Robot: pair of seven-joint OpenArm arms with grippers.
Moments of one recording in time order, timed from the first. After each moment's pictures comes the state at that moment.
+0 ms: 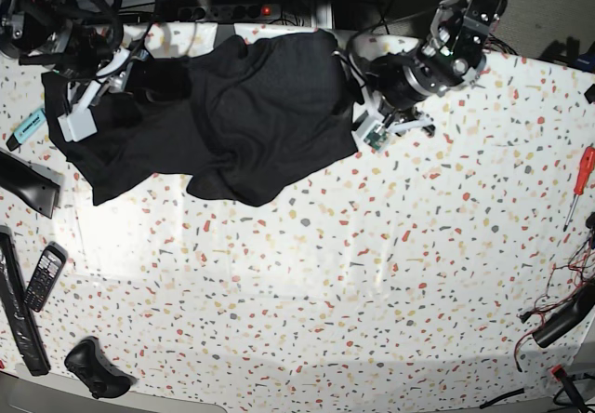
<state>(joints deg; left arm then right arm) 10.5 -12.4 19.7 93.1 -8.8 -22.9 32.9 -25.8 20.3 29.1 111.4 68.5 29.7 -71.2</state>
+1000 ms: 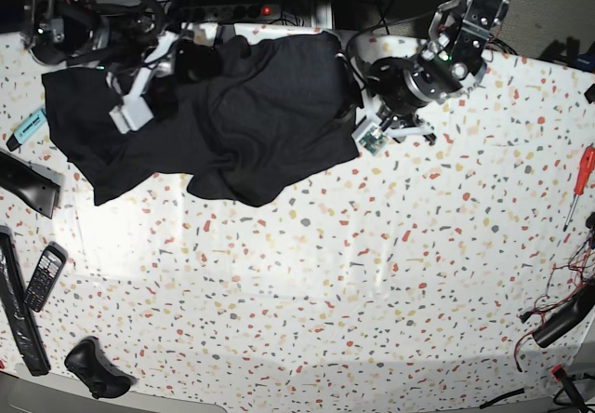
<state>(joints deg) 9.5 -12.3 19.7 93.5 -5.3 -22.8 31.8 -24.0 20.3 15.1 111.3 57.1 30.8 -71.2</state>
